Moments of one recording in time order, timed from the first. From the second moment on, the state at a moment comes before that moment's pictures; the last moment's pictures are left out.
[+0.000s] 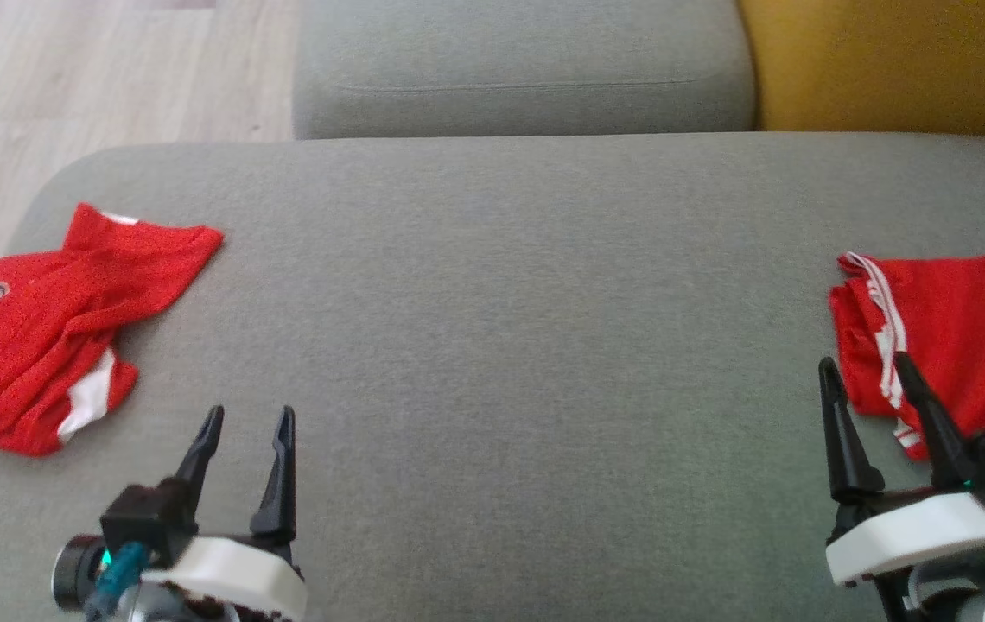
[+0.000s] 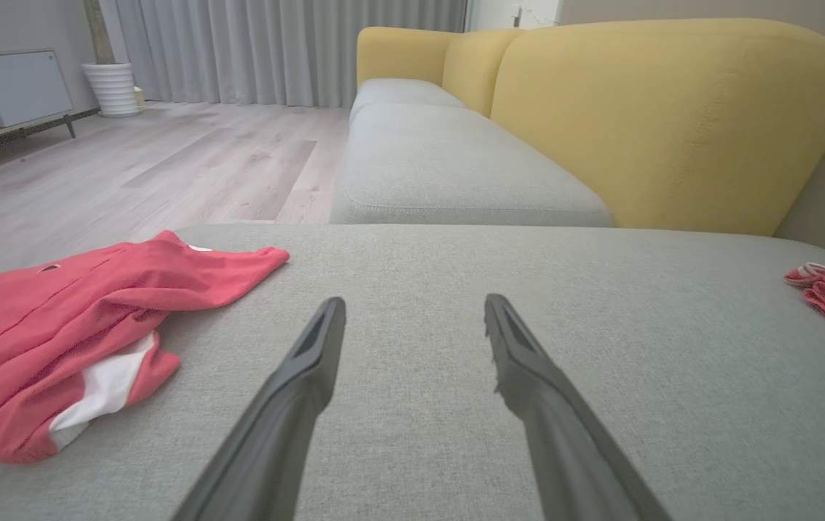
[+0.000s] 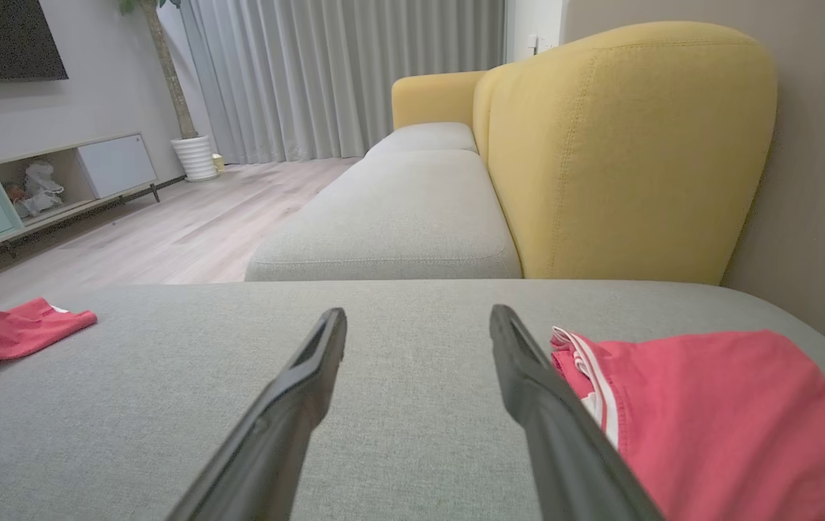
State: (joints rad) left arm 0.11 0.25 -0.32 0.01 -0.31 0.17 -0.19; right arm 0.16 -0.04 -0.03 -0.18 0.14 0.12 0.10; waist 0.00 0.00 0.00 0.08
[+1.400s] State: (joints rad) left arm 0.03 0.25 -0.24 0.02 -0.35 0.20 -0.25; right arm 0.14 -0.04 0.02 -0.26 0.12 0.12 0.16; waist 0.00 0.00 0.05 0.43
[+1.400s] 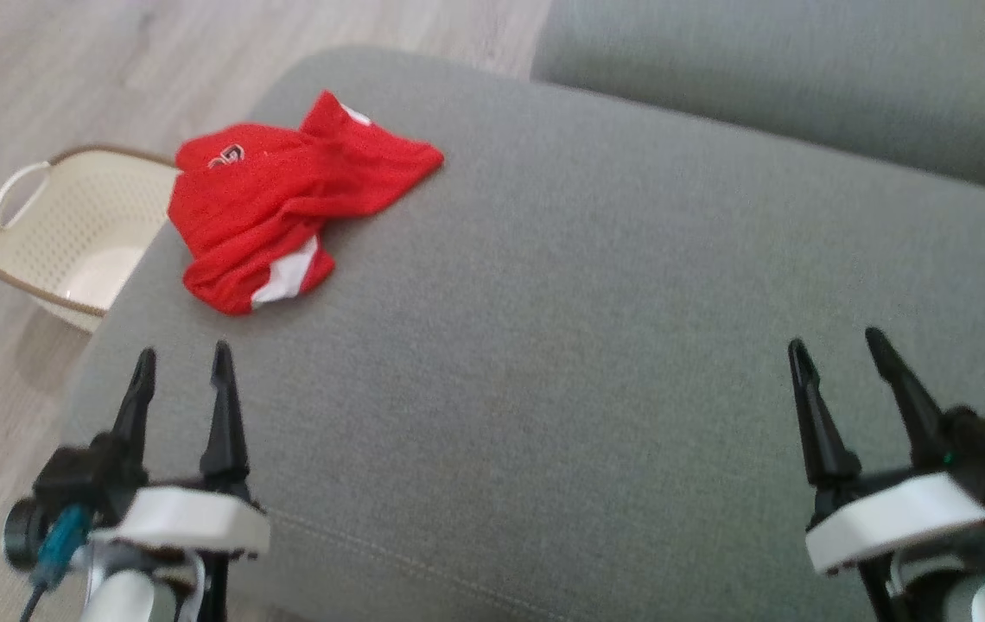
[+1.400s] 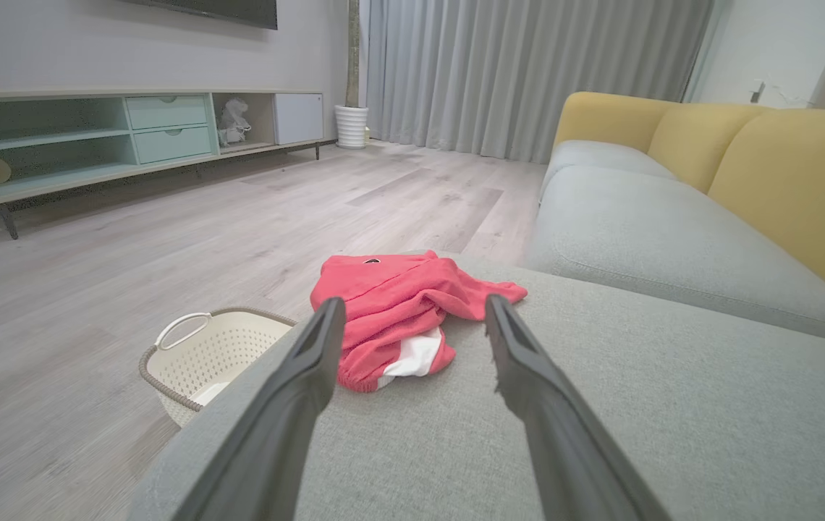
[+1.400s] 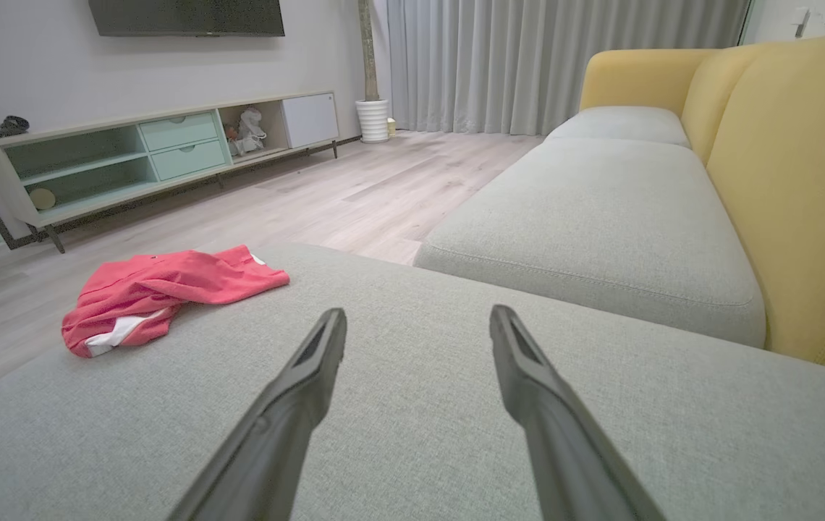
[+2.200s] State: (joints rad) left arm -0.66 0.16 0.11 0.70 -0.28 -0.11 -0.26; right arm -0.14 -0.14 0.02 -0.43 0.05 0.12 0.30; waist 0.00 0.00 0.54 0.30
